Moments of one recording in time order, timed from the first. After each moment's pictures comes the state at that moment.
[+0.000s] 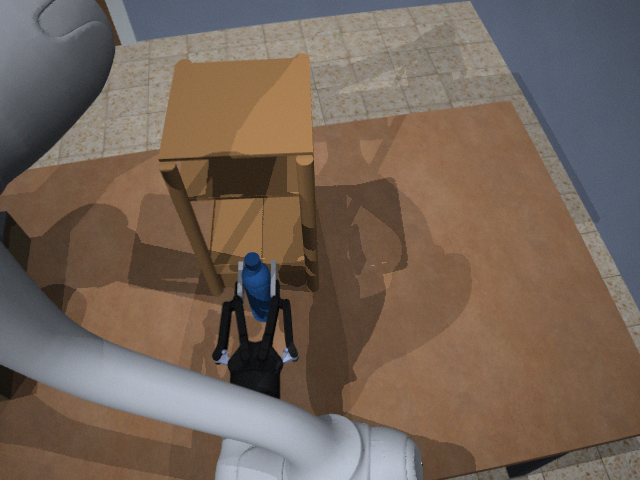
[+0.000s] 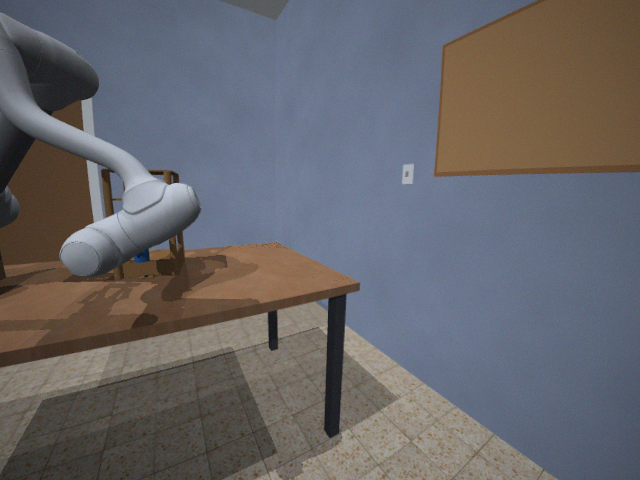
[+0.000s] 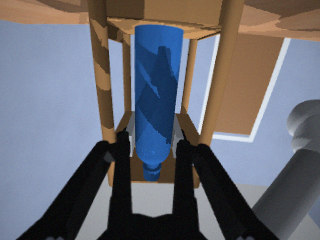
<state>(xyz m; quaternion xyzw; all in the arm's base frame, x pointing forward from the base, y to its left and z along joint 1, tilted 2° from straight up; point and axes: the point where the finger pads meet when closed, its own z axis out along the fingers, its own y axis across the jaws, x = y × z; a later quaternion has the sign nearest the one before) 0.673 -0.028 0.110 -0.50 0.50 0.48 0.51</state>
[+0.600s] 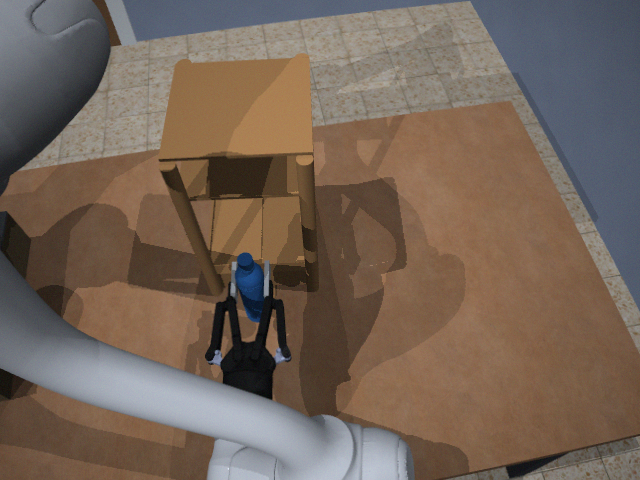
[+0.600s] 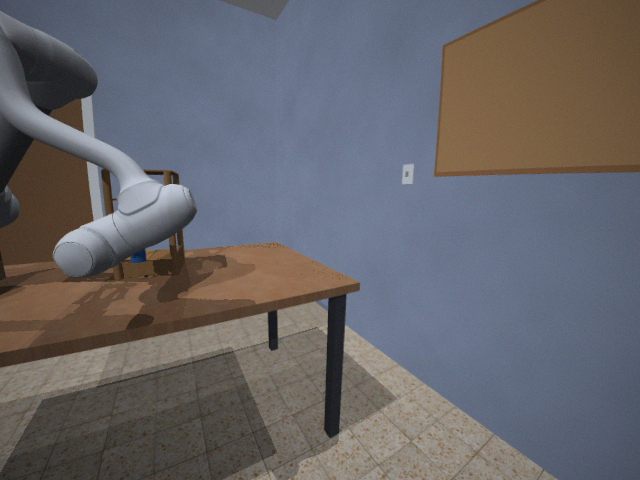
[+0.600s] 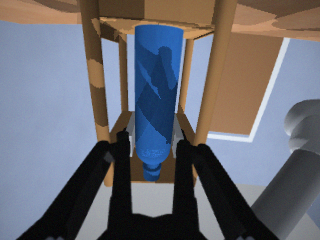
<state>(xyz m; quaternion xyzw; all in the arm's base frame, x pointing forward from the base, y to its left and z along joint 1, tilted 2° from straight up) 0.662 -0.028 0.109 -0.50 0.50 0.48 0.51</state>
